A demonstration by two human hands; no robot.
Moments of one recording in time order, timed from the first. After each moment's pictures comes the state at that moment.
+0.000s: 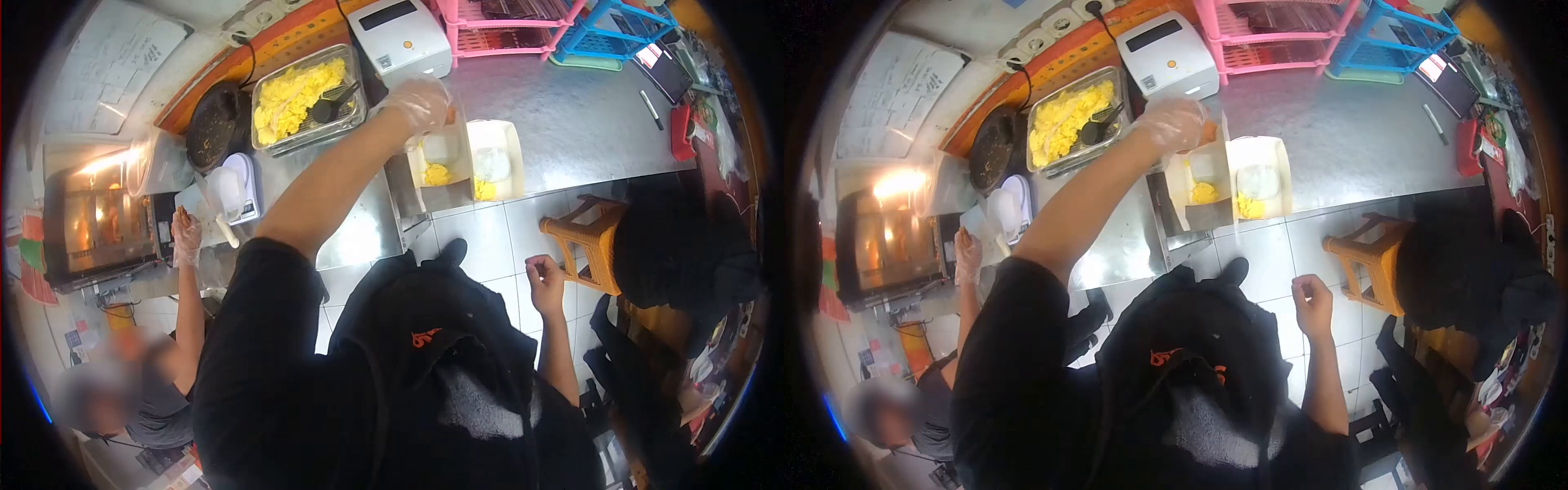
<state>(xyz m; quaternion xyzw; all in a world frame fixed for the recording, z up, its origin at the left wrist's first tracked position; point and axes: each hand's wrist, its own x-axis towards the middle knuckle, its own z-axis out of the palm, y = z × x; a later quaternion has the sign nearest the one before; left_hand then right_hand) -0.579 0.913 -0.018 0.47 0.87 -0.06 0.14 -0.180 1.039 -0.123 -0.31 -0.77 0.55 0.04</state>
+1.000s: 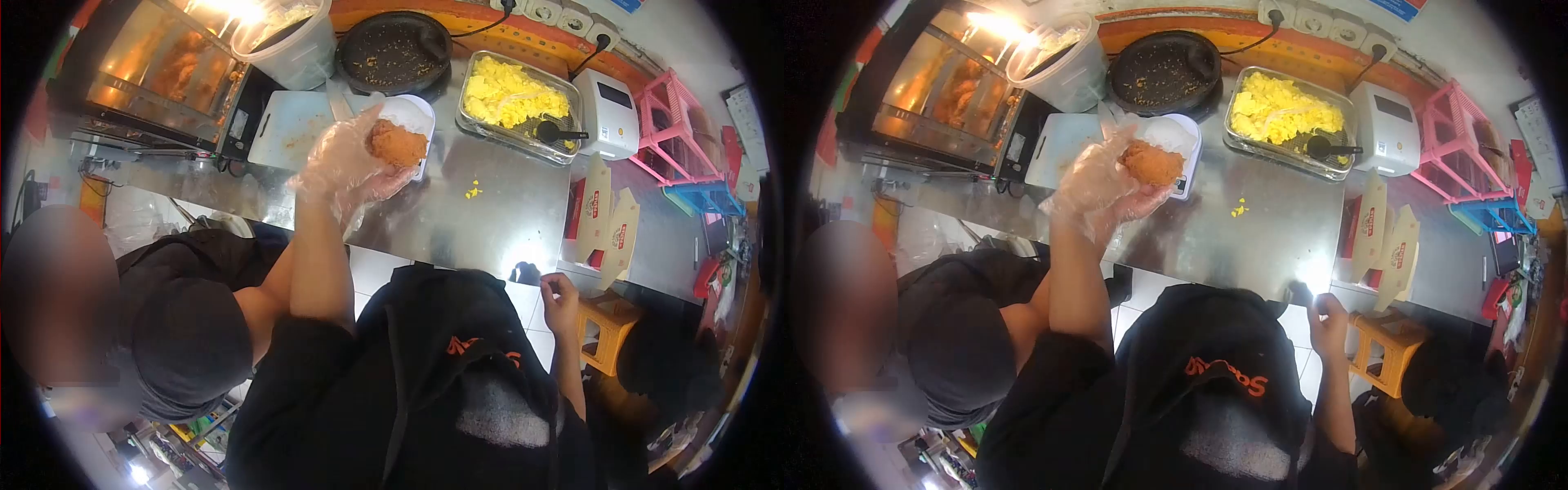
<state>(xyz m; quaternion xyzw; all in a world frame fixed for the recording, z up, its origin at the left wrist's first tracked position) -0.560 0.370 0.028 0.07 0.94 0.33 -0.02 -0.325 0.786 -0.063 -0.09 -0.87 0.48 -0.03</state>
